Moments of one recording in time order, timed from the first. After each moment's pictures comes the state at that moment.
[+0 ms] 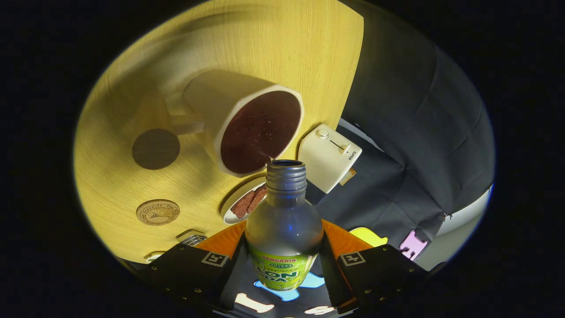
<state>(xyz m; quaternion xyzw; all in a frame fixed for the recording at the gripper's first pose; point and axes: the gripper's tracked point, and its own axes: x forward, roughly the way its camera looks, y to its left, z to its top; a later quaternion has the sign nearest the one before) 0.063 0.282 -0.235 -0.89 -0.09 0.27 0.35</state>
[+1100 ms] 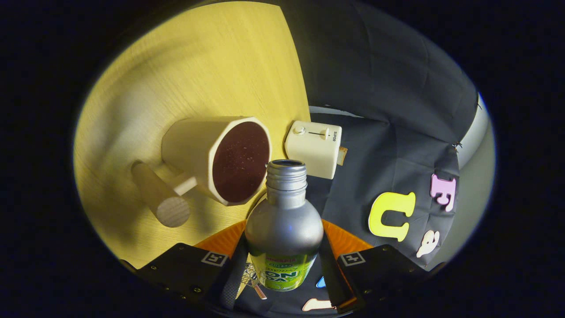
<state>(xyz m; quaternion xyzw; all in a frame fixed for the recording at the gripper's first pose) 0.044 0.269 -0.249 -0.77 -0.04 0.30 0.56</state>
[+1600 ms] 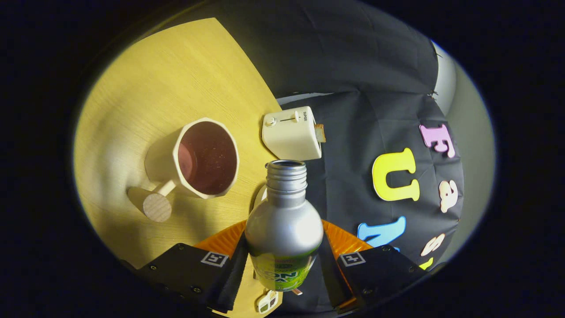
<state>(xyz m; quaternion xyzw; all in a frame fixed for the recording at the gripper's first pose) 0.049 0.242 -0.242 -0.67 0.01 0.28 0.69</state>
